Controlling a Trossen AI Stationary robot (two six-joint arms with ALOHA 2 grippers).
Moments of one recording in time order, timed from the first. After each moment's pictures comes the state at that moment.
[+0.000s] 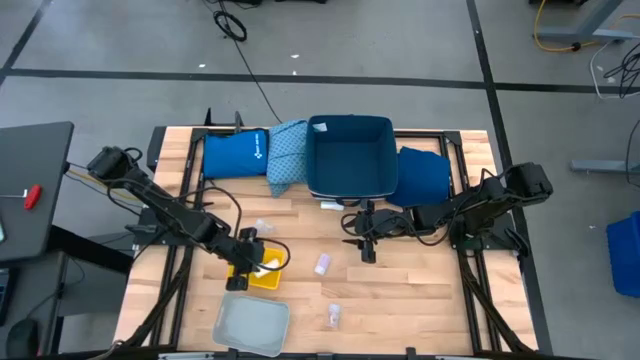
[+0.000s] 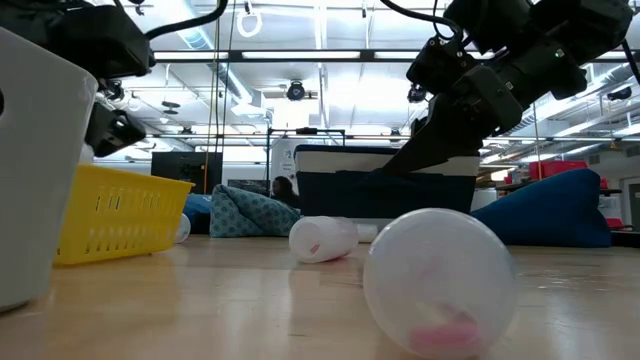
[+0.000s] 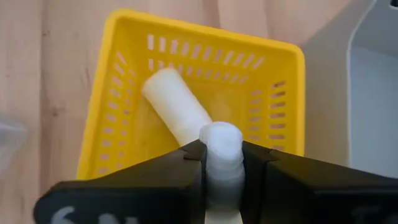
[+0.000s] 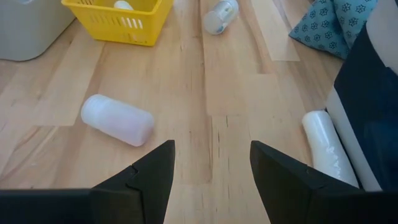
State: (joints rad) left arm -0.52 1.28 0.60 -0.30 -0.09 -0.46; right arm 0.16 1.52 0.60 0.32 0.15 0.06
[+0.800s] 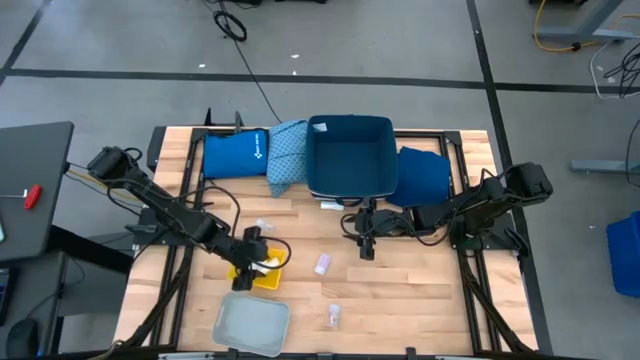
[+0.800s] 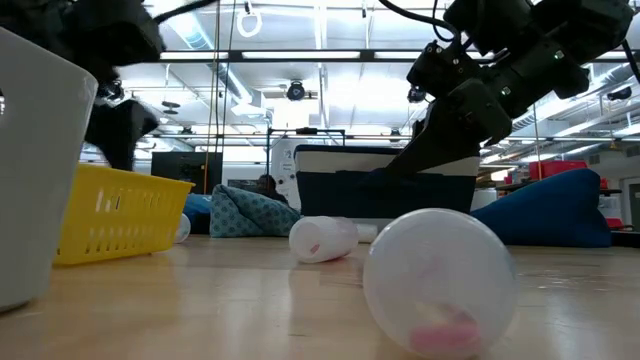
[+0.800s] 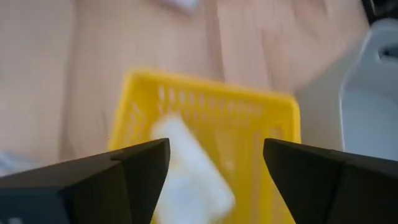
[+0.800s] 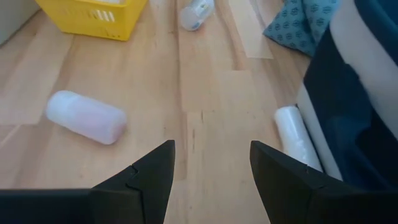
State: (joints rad) left arm -0.52 1.28 0.60 -0.19 -0.18 -0.44; right arm 0.17 1.52 0.60 0.31 0.25 0.04
